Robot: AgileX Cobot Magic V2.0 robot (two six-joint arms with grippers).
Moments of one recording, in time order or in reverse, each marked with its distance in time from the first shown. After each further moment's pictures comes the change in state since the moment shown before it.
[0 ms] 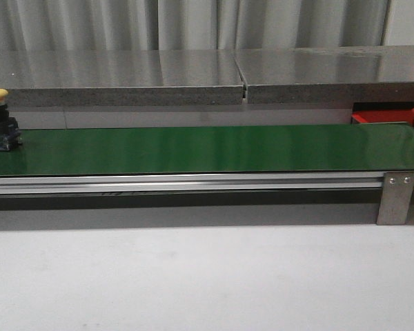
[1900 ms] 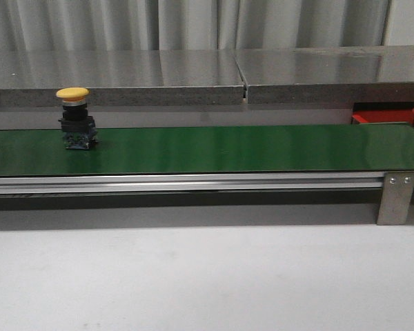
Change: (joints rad) left arm -0.326 -0.809 0.881 0.004 -0.143 0.187; right arm 0.000 0.000 0.000 0.000 0.000 0.000
